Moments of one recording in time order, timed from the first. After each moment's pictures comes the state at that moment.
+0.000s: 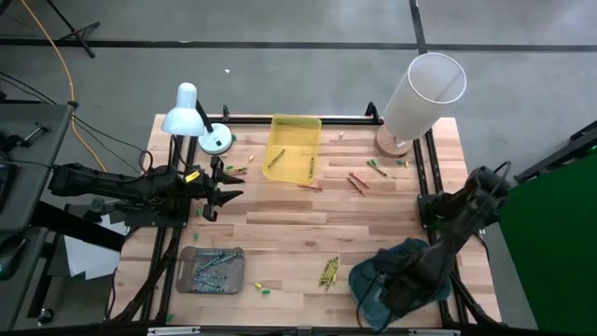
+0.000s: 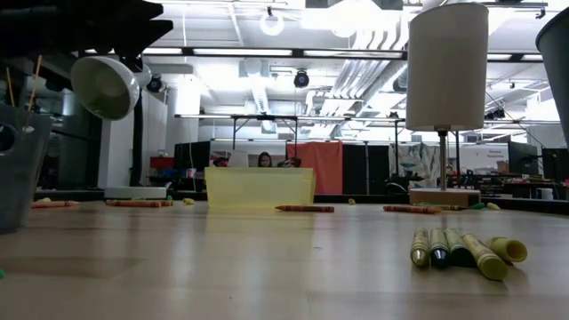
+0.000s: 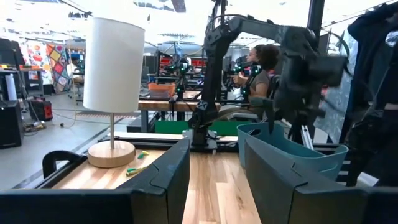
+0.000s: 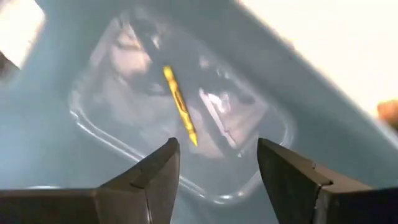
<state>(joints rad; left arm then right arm) -0.05 0.49 0.13 0.53 -0.06 -0.02 0.85 1.70 1.44 -1.35 0.07 1.37</state>
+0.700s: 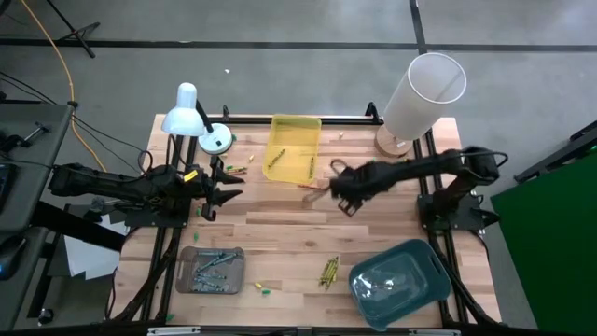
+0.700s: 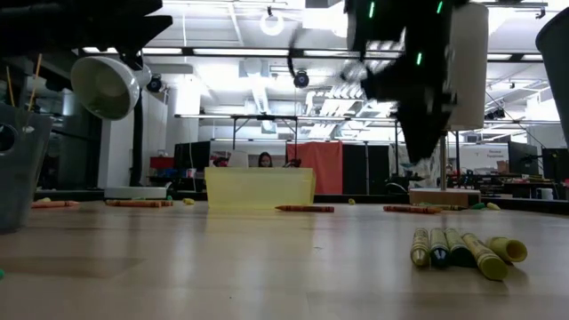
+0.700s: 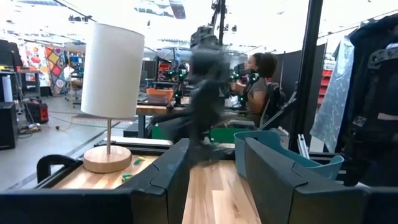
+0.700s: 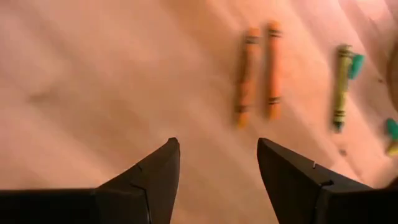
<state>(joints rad) -0.05 0.49 0.13 0.55 -0.05 -0.05 0.02 1.64 1.15 -1.08 0.25 0.76</state>
